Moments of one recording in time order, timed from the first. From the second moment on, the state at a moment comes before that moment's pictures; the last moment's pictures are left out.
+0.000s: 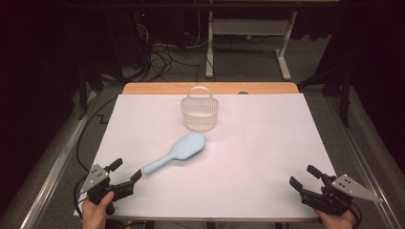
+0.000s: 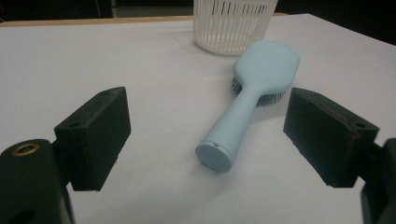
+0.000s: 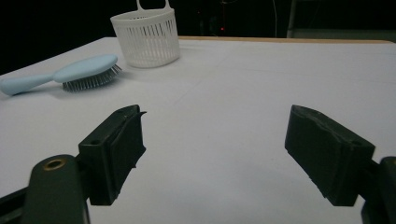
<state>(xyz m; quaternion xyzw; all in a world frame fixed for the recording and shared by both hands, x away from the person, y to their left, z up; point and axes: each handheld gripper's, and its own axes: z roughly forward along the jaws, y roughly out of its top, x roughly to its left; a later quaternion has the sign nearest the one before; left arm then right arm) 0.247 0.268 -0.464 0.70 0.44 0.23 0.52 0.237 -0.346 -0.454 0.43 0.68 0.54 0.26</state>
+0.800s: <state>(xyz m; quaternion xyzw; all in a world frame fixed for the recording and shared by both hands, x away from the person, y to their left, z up) 0.245 0.259 -0.459 0.70 0.42 0.24 0.52 0.236 -0.346 -0.454 0.43 0.68 0.54 0.26</state>
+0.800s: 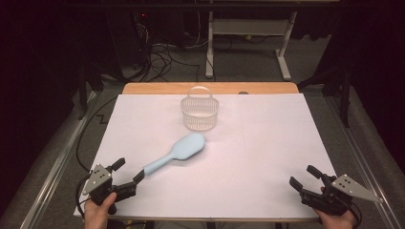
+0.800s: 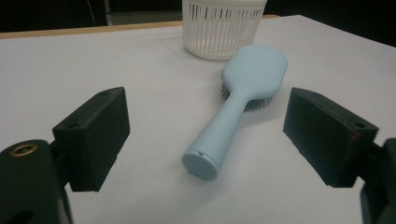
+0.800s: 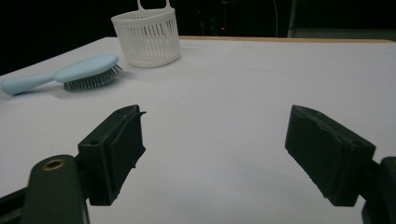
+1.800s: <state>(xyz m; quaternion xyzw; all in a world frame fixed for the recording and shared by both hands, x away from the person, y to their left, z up) 0.254 0.244 -0.454 0.72 0.40 0.23 0.52 0.237 -0.346 -0.454 0.43 0.68 0.54 0.26</state>
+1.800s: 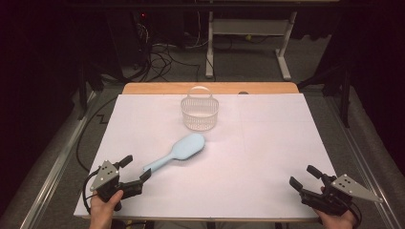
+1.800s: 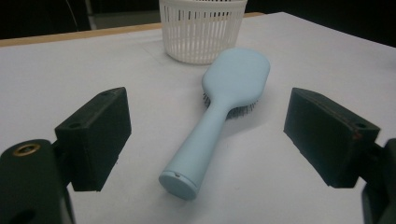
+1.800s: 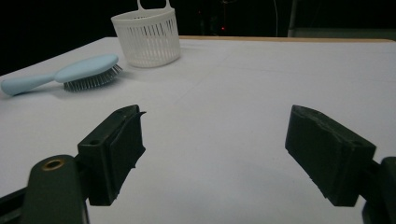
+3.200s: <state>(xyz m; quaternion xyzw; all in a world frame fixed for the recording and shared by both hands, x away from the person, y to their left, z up) 0.267 0.218 -0.451 0.73 0.38 0.21 0.53 0.237 -0.346 -0.454 0.42 0.68 0.54 0.25</state>
